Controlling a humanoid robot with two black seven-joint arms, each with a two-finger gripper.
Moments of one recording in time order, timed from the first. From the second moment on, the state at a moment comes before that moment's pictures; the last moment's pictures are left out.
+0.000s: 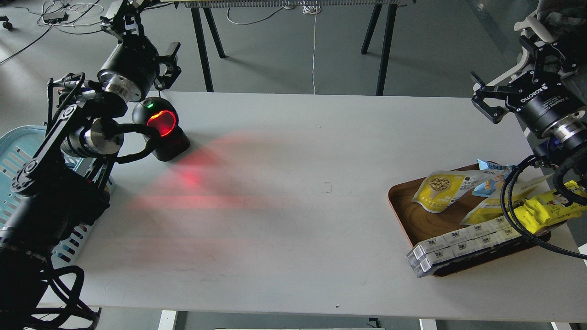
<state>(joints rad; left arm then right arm) -0.68 0.25 -1.23 -1.00 0.52 -0.09 -0.05 0.61 -0.70 0.79 1.01 0.54 0.49 -0.02</state>
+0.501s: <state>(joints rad) -0.71 0.23 -1.22 -1.00 0.52 -0.09 -0.09 0.63 -0.70 0.80 1.02 0.54 0.48 -0.03</state>
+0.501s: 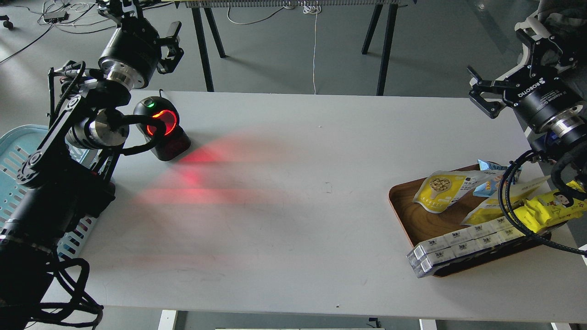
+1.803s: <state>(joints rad) -0.69 0.34 -1.24 -1.02 0.52 -0.14 -0.07 1.75 -0.89 -0.49 1.21 0.37 0.41 -0.11</state>
